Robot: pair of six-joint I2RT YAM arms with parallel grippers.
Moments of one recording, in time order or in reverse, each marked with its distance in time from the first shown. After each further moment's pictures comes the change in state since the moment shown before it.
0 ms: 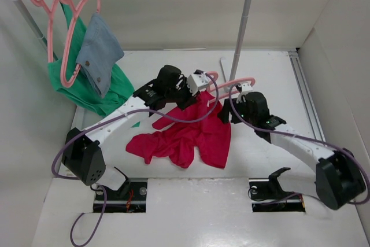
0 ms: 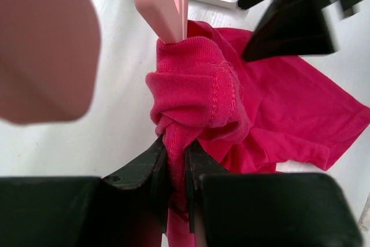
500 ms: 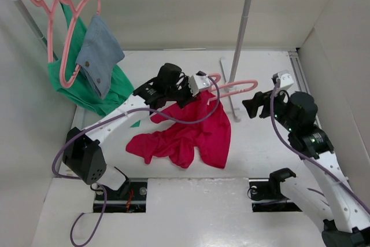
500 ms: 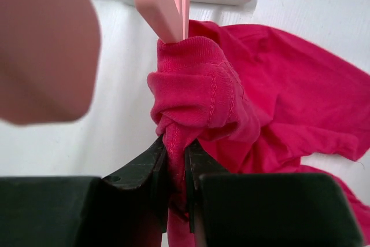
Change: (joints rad) left arm 0.000 0.011 0.036 -0.026 0.016 0.155; right arm -0.152 -0.450 0.269 -0.386 -0.021 -0.212
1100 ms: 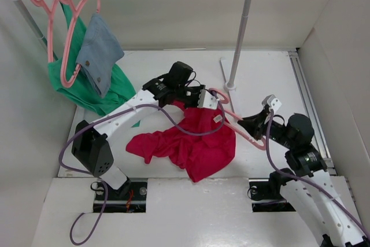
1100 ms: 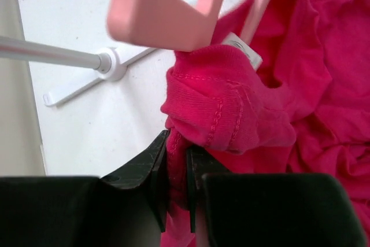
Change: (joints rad) left arm -0.066 0.101 0.143 -0.172 0.191 0.537; right arm -0.004 -0.245 -0.340 0.157 -0.403 -0.069
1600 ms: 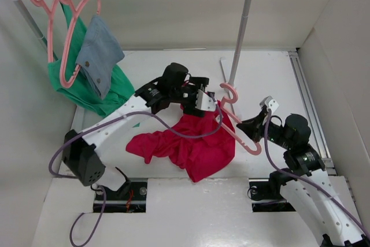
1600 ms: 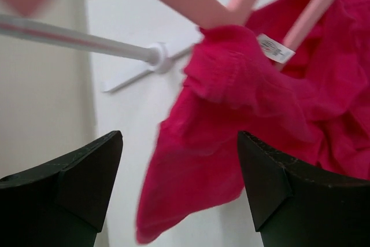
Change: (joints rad) left arm -0.018 -0.149 -0.066 0.117 -0.129 -0.017; right arm 0.002 0.010 -0.026 -0.022 0.003 0.030
